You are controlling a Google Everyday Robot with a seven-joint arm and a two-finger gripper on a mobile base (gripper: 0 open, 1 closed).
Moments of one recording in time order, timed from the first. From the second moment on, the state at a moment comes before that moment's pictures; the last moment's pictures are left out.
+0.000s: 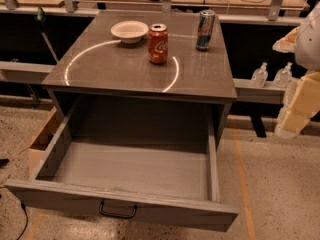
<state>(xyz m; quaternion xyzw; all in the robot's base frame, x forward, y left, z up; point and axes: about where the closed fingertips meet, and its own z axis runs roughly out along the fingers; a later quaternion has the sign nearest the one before) 0.438 -0.214 0.985 -0.60 0.78 -0.05 0.17</state>
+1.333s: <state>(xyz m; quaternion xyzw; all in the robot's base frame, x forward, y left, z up) 0.533 -0.157 1.020 -0.62 0.70 -0.08 0.34</state>
